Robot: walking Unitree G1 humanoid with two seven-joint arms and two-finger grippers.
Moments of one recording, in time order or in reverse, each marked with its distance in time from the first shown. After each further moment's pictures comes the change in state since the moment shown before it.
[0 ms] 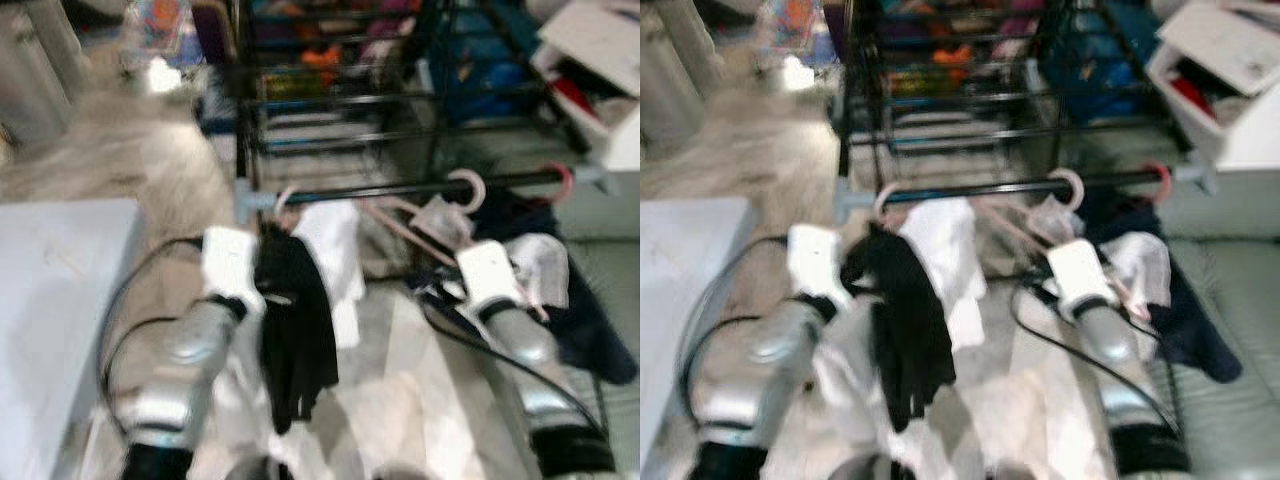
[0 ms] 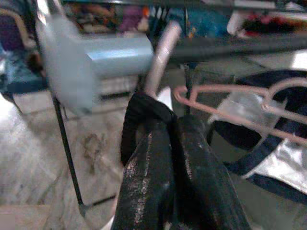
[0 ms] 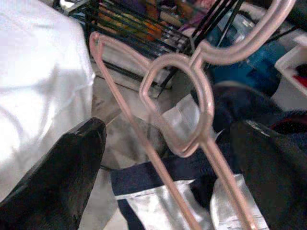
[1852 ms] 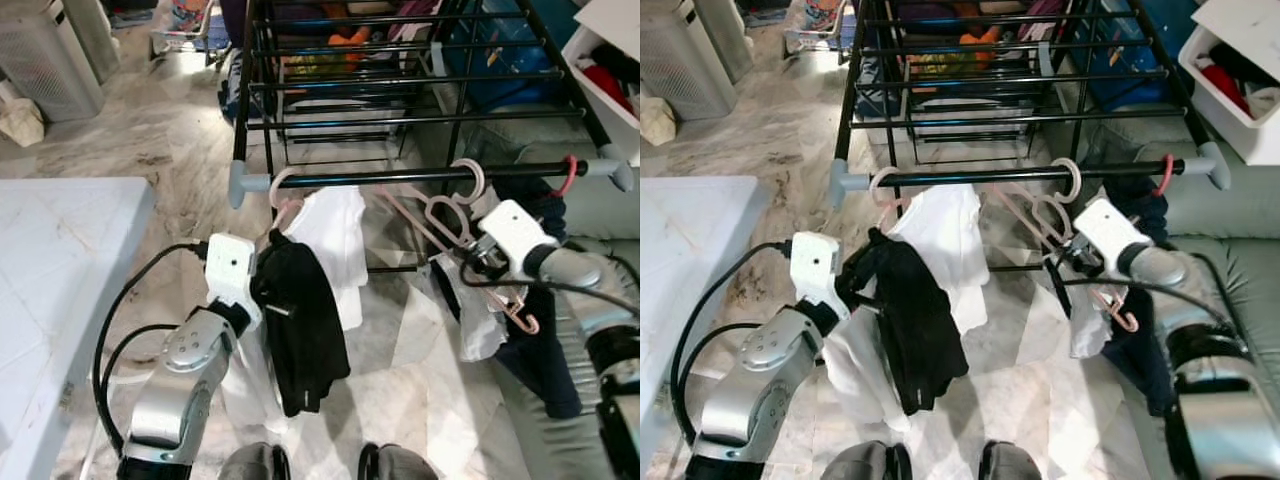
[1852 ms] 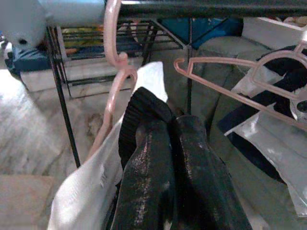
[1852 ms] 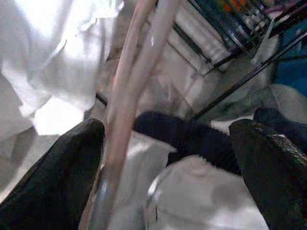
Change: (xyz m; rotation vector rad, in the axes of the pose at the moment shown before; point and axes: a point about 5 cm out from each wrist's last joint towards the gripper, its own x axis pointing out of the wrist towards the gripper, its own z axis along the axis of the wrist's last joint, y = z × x) left arm -0.012 -0.007 -0.001 0.002 0.045 -0.040; right arm 0.043 -0.079 0.008 -0.273 0.178 0.315
